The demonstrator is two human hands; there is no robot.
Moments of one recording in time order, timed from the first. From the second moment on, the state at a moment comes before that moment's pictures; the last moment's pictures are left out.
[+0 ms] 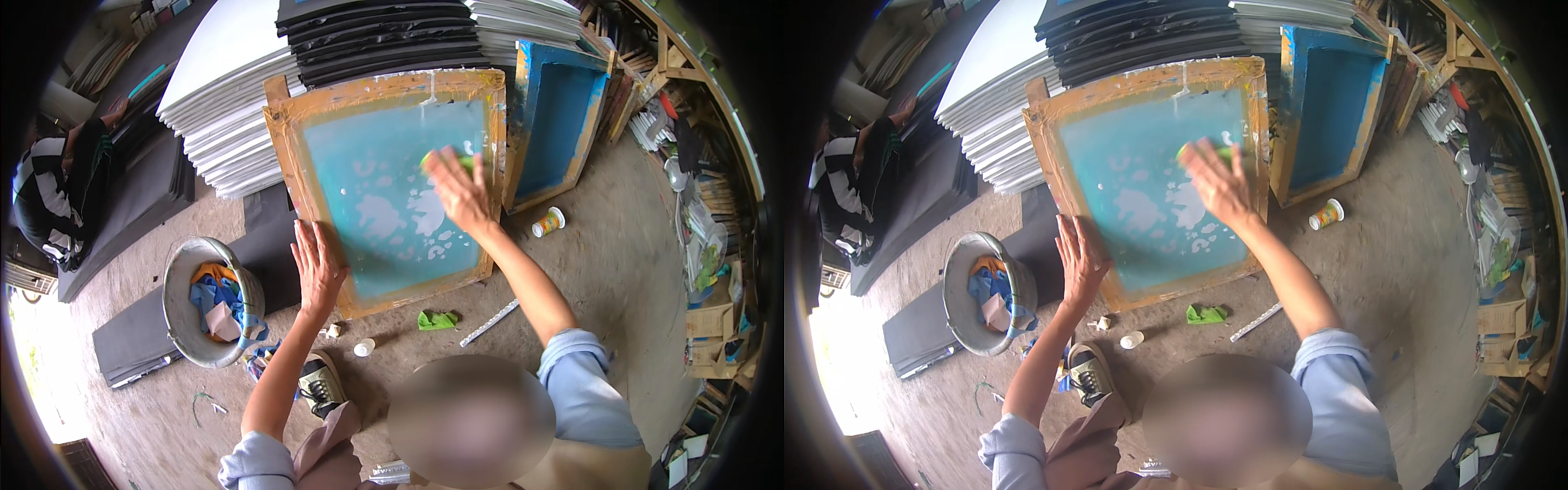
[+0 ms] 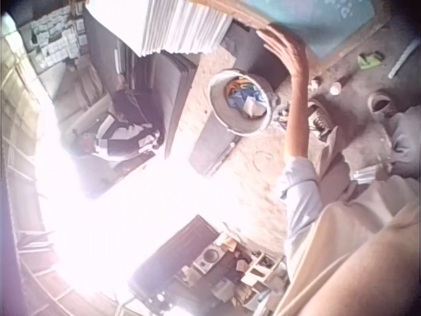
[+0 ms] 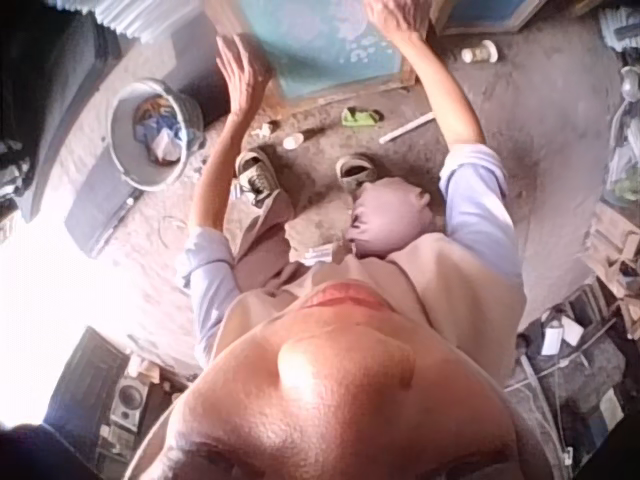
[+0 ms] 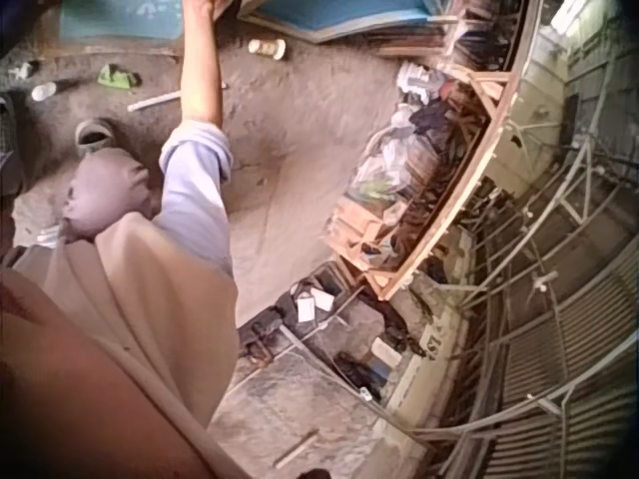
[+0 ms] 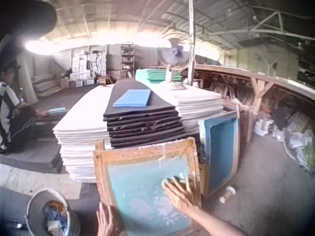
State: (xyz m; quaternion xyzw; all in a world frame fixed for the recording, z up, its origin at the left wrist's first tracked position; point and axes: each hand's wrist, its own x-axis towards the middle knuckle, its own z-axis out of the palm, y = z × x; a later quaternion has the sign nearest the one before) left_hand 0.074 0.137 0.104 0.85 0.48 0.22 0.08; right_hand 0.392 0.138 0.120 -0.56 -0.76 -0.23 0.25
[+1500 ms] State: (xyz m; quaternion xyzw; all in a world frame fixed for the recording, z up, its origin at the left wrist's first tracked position) left_hand 0.075 0.142 0.100 0.86 0.46 0.21 0.09; right_hand 0.404 0.090 0.041 -0.35 -0.91 -0.19 0.08
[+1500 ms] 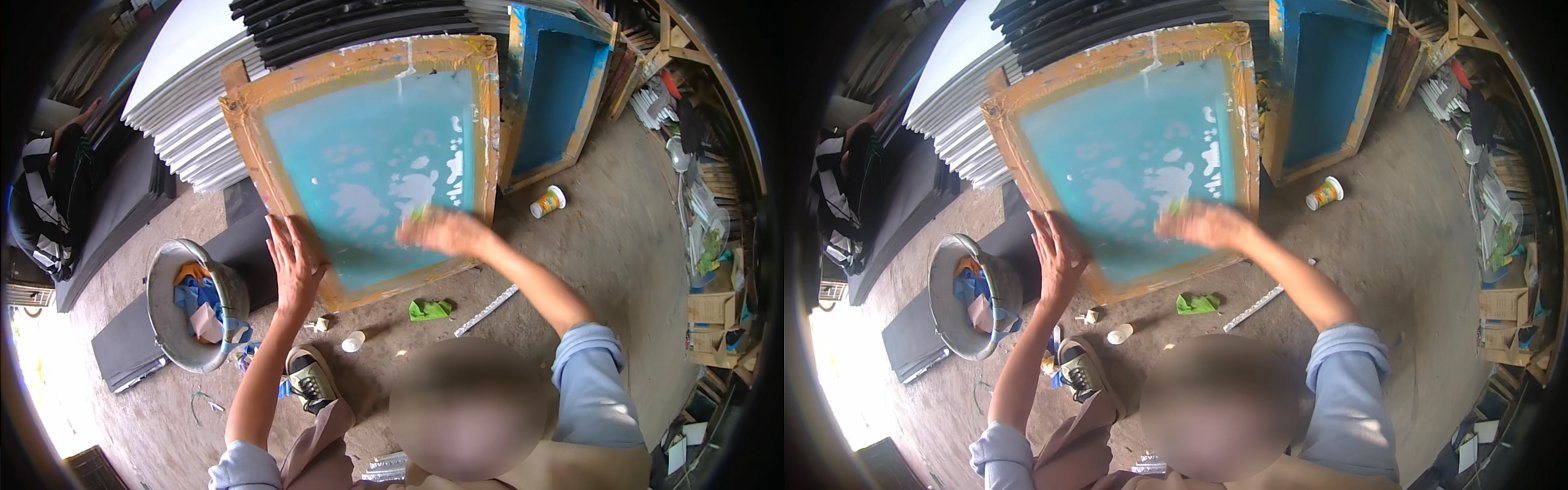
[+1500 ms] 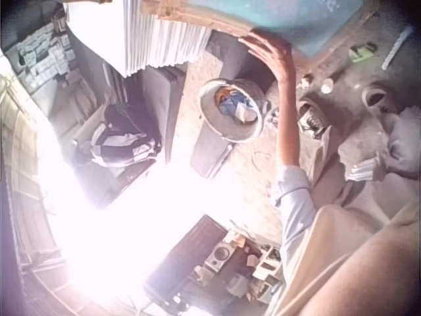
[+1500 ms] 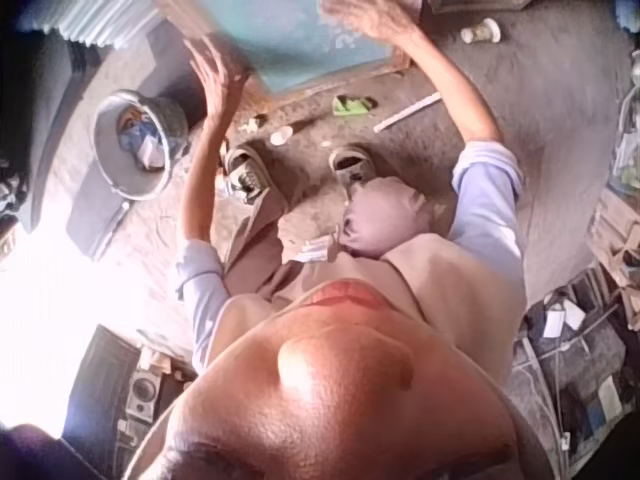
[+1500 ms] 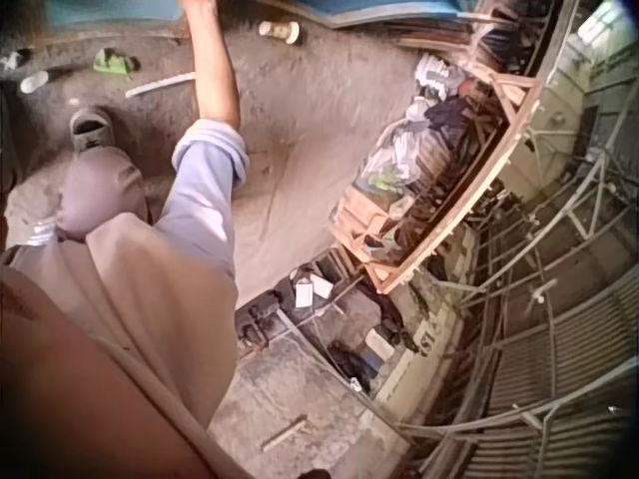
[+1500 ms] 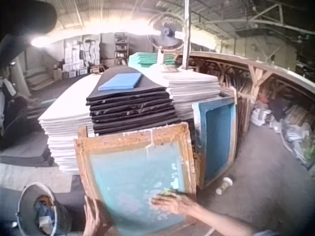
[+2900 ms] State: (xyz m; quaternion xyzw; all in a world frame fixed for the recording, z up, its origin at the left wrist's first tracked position) left_hand 0.059 0.131 0.086 0.93 0.36 0.03 -0.02; right_hand 0.306 0.084 0.045 -0.51 -0.82 -0.07 0.24
